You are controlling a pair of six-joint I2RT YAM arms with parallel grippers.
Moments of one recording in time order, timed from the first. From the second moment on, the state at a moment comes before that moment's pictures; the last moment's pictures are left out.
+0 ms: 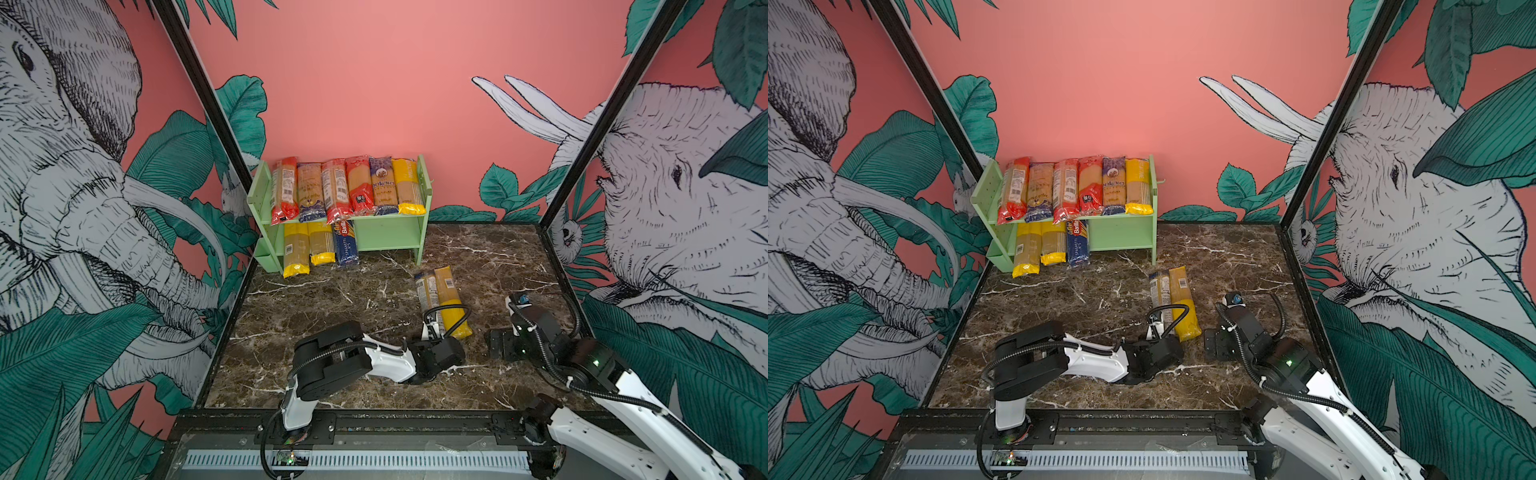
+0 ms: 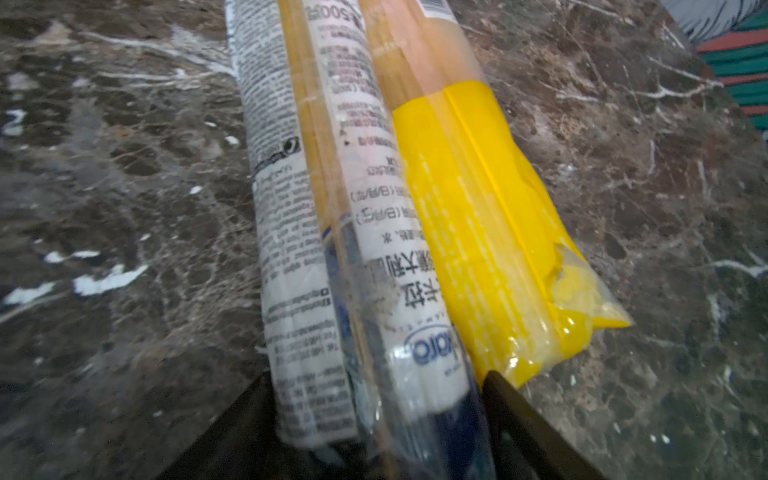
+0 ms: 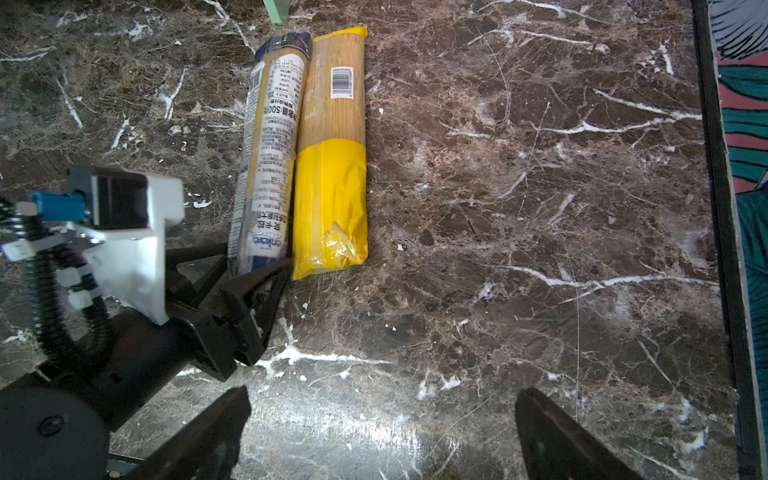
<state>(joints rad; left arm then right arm) -1.29 1.92 0.96 0.08 -0.62 -0.99 0.72 0.72 0.88 -1.10 0.30 0.49</state>
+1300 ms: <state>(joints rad) -1.25 1.83 0.80 0.16 -0.68 -0.88 0.72 0.75 0.88 -1.11 0.31 0.48</state>
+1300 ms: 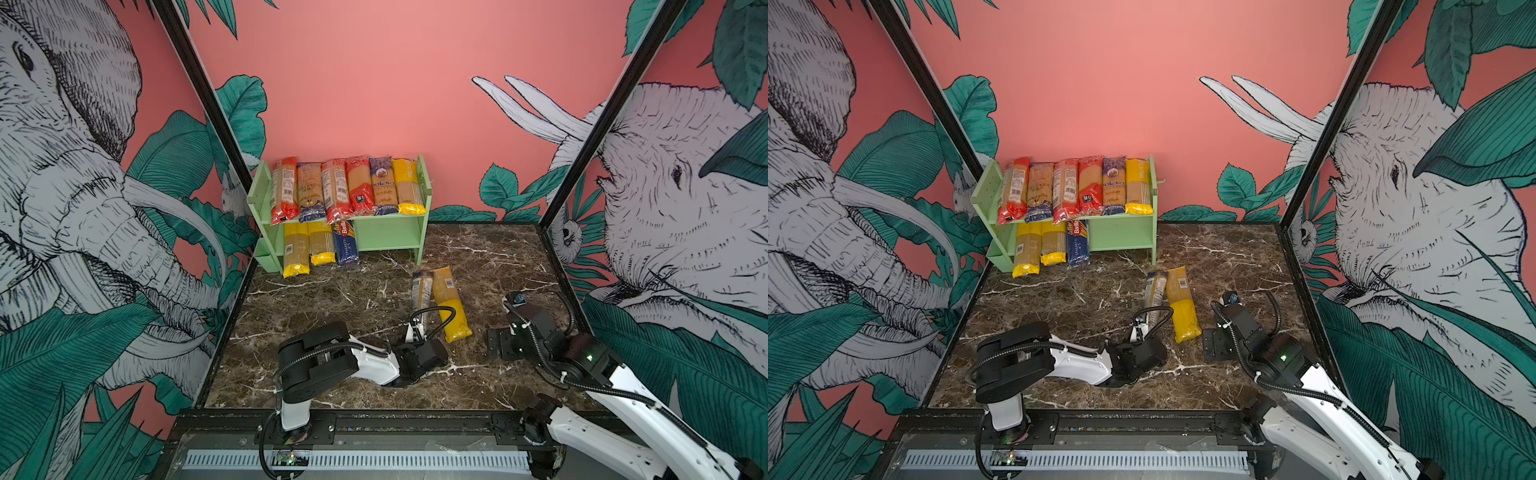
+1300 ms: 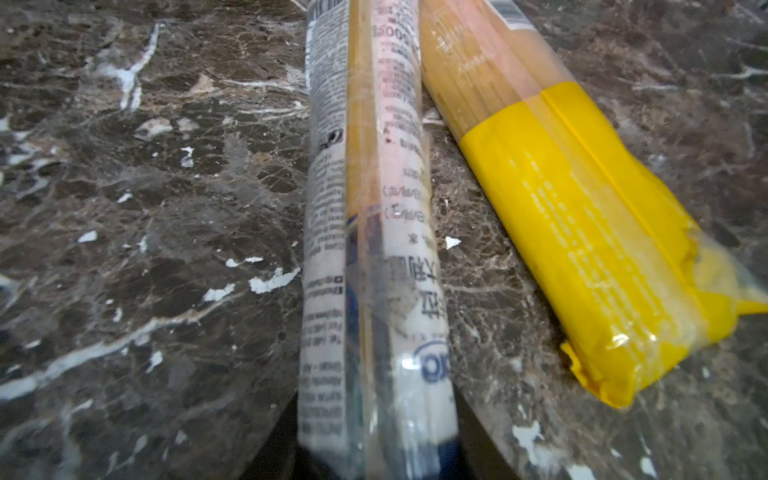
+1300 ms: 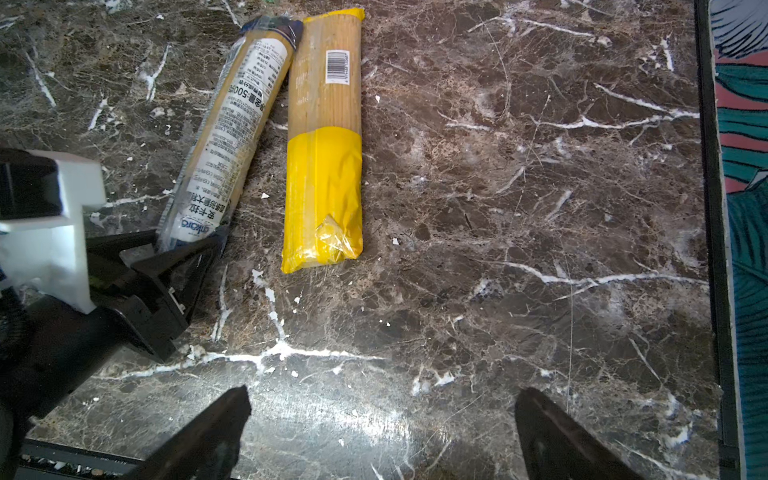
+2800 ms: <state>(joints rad) -1.25 1.21 0.39 0.11 -0.76 -0.57 0.72 0.84 0.98 -1.10 0.31 0.48</state>
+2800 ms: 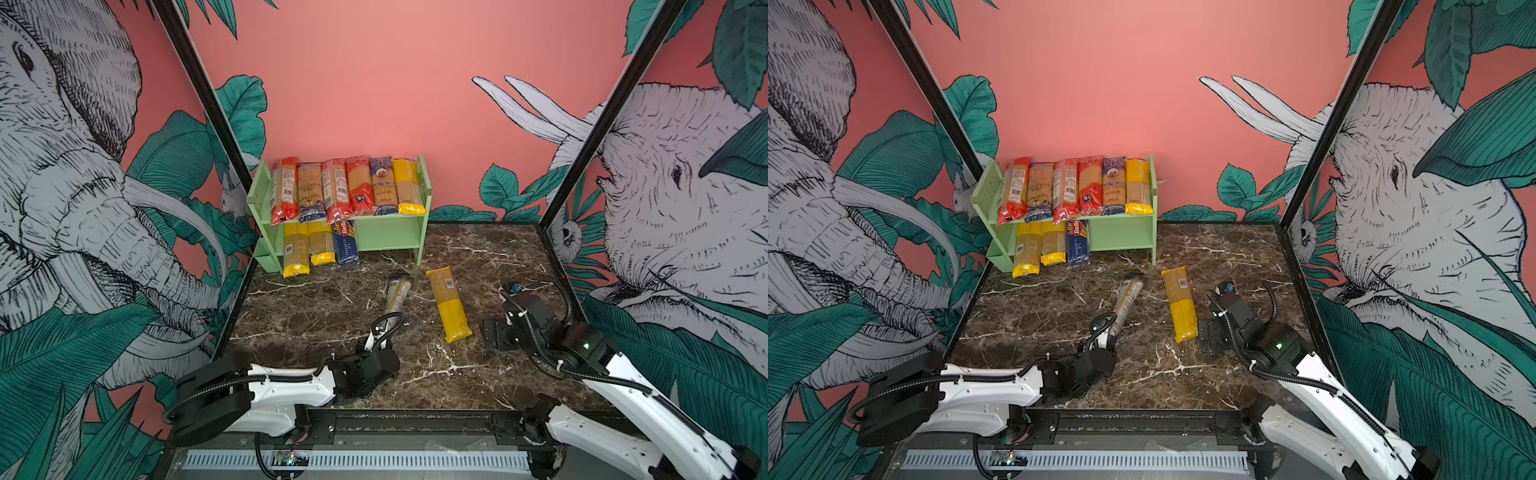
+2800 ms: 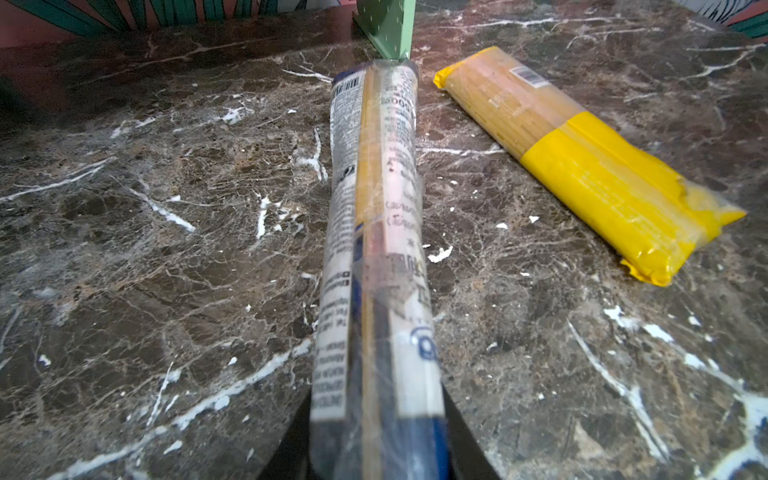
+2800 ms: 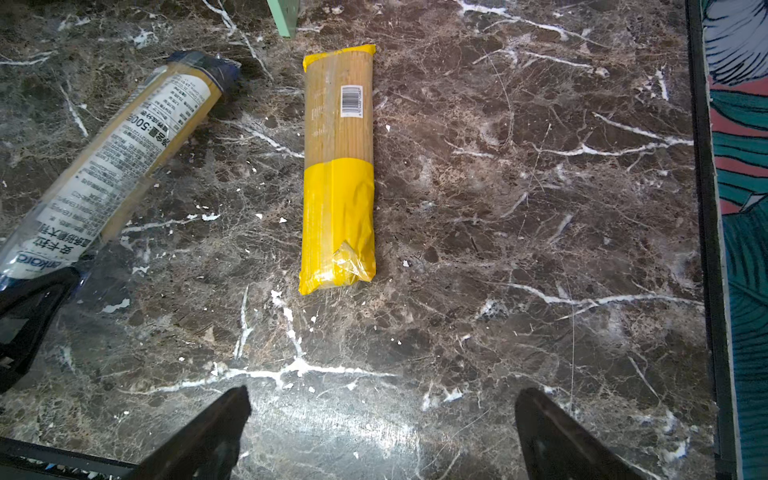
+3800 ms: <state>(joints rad) -1.25 0.93 0.39 0.02 -0.86 -0.36 0.72 0.89 1.07 -1.11 0.29 0.47</state>
